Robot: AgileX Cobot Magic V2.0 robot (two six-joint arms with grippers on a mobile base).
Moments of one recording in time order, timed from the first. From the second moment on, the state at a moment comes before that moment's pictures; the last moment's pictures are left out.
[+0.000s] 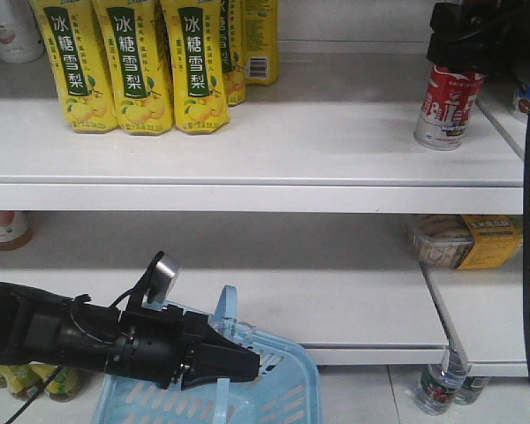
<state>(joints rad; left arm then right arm) -0.31 1.75 -0.68 -1.68 1.12 1.09 0.19 1.29 -1.15 -0.08 0.00 0.04</state>
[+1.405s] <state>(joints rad) -0.31 1.75 -0.68 -1.68 1.12 1.09 0.30 0.87 -1.15 0.06 0.50 -0.10</state>
